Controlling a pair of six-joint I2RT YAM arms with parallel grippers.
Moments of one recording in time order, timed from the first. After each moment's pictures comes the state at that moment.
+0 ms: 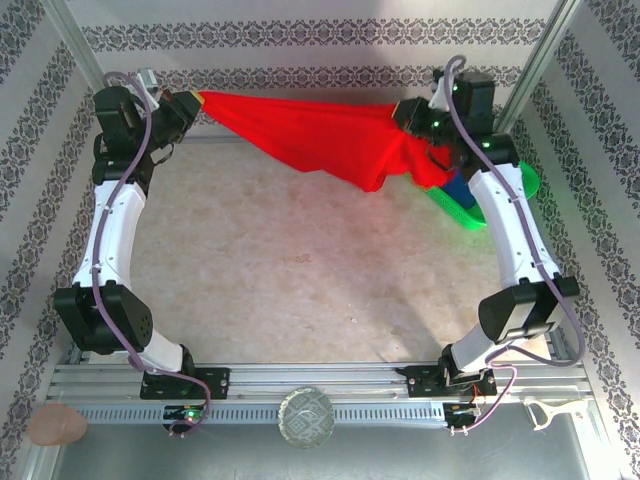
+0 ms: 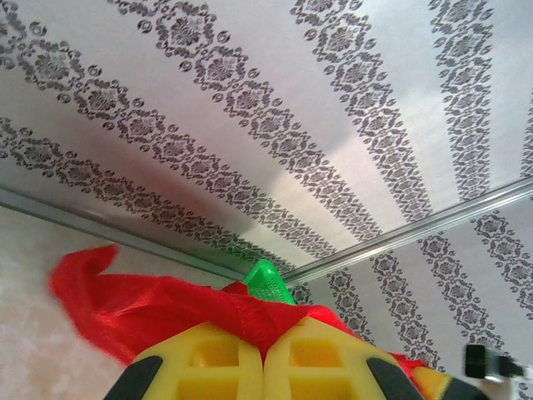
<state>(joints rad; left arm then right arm) 0.14 1.52 1.57 -0.17 0.63 -0.91 0.13 1.59 1.74 -0.58 -0.42 0.58</state>
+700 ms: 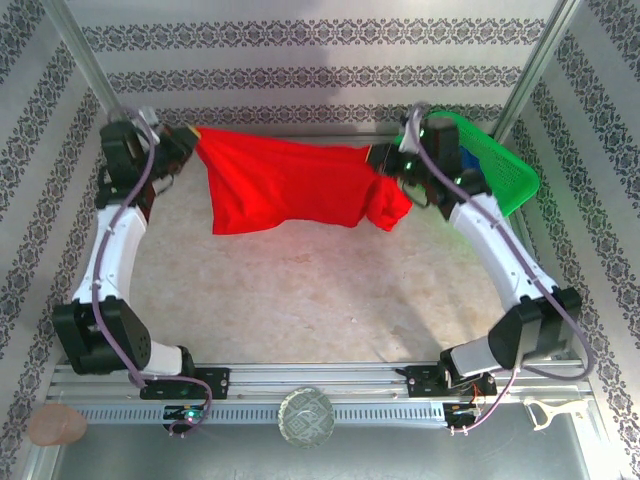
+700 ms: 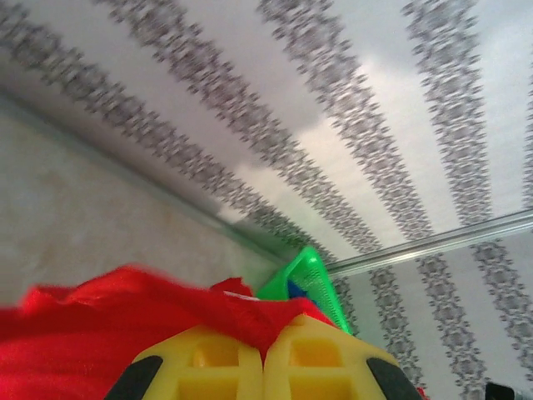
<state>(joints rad) 0.17 1.37 1.22 -0.14 0.60 -0.88 0.30 1.42 1.32 -0.40 -0.38 0.58</state>
